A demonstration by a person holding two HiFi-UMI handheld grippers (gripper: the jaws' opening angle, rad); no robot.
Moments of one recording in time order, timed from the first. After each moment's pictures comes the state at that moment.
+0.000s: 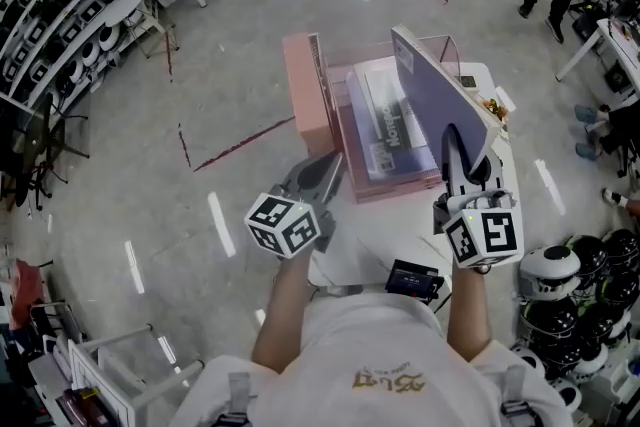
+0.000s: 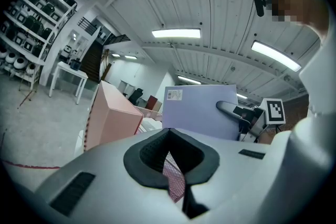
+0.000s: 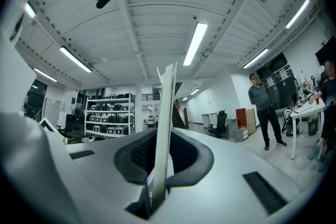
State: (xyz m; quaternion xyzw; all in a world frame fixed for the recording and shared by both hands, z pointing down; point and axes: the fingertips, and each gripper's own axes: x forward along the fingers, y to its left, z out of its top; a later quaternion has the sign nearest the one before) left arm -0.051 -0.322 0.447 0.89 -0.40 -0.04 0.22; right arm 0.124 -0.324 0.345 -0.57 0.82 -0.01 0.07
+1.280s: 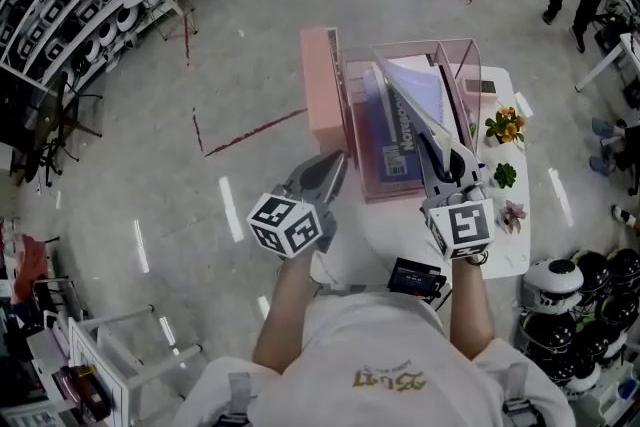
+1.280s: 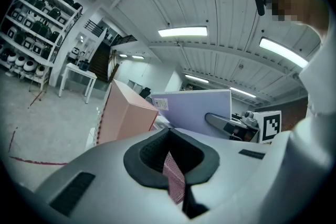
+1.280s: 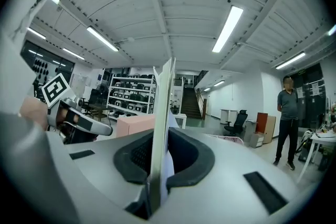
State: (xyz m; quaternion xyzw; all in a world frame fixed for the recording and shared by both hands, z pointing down) left arm -0.071 -0.327 0.464 0.87 -0.44 -0.03 0.23; right arm 0.061 -0.349 0.411 -0.47 0.88 0.05 -0.06
